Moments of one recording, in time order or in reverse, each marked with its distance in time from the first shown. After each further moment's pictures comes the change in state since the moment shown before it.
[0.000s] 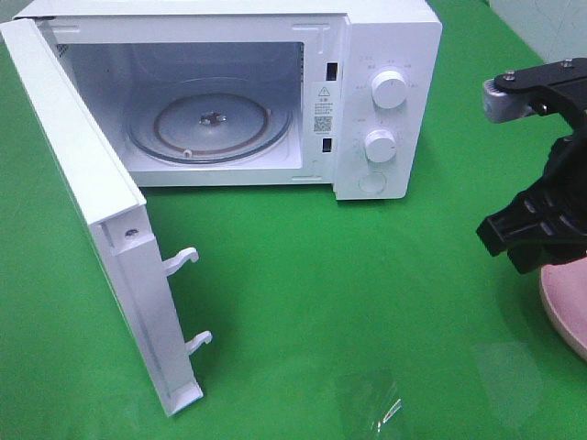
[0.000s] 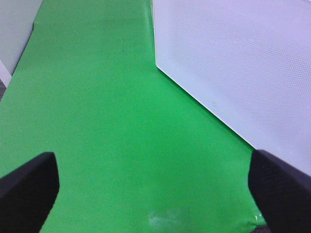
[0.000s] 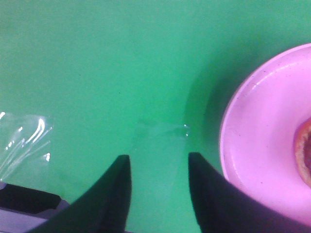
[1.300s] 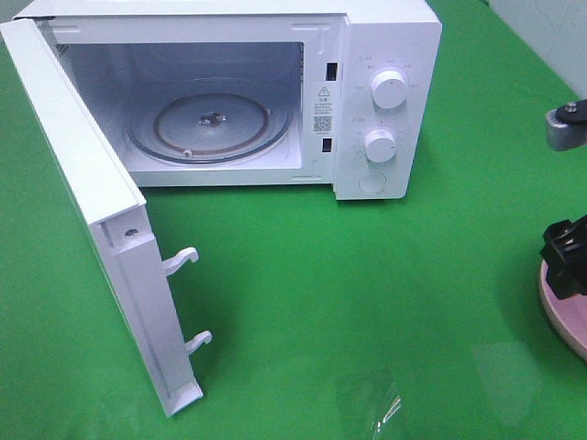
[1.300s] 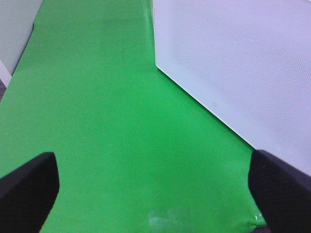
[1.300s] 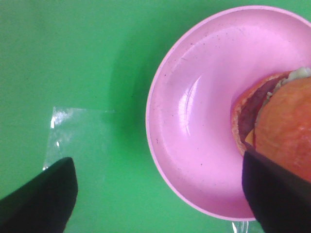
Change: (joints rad) left arm 0.000 0.000 0.000 0.000 0.000 0.000; right arm -0.198 0.014 0.104 -0.095 -0.065 -0.064
